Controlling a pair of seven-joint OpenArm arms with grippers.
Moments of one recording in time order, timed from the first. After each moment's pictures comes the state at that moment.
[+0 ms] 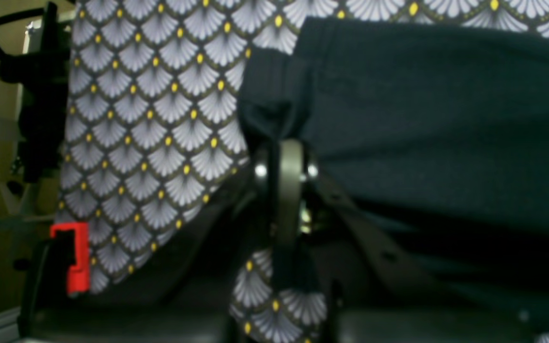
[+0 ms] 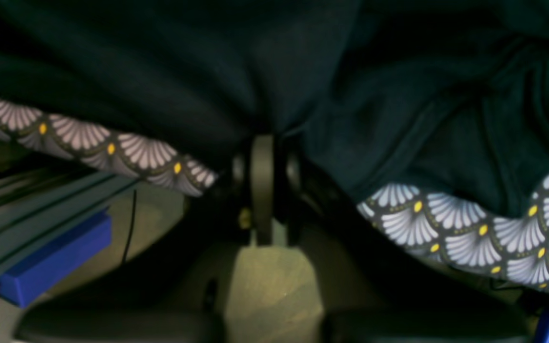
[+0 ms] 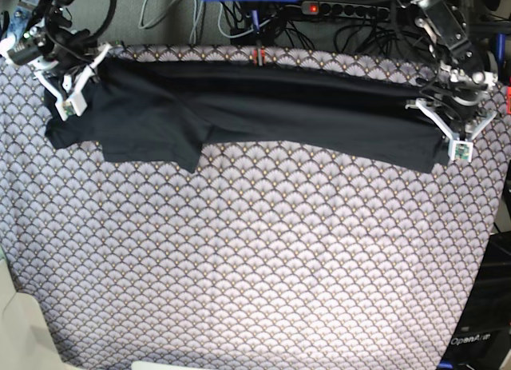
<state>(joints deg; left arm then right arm) 9.1 0.5 -41.1 98.5 15.7 -37.1 34.2 -24.7 5.9 32.3 110.1 24.0 40.1 -71.6</state>
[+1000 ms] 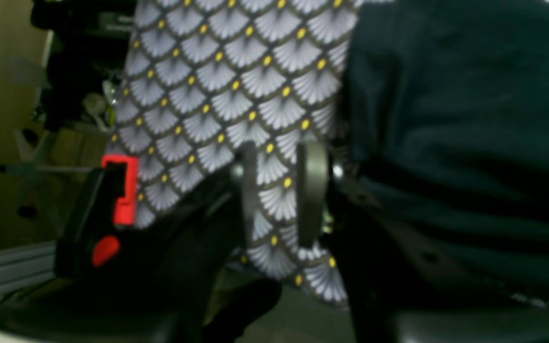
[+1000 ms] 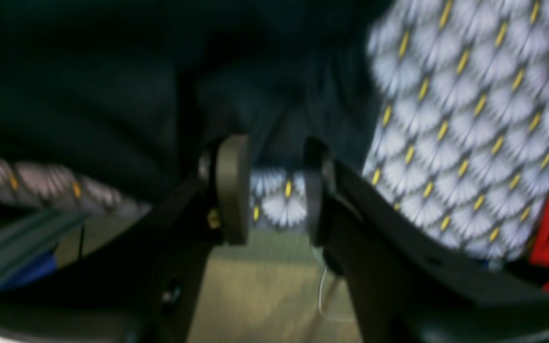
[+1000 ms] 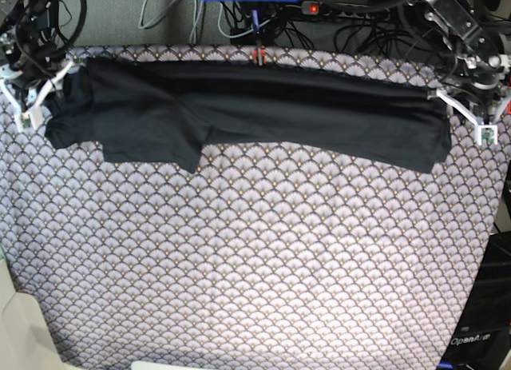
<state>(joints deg) 8.2 2.2 -52.3 99.8 15.9 -40.0 34.3 -21.1 9.3 42.1 110.2 24.2 40.1 -71.3</state>
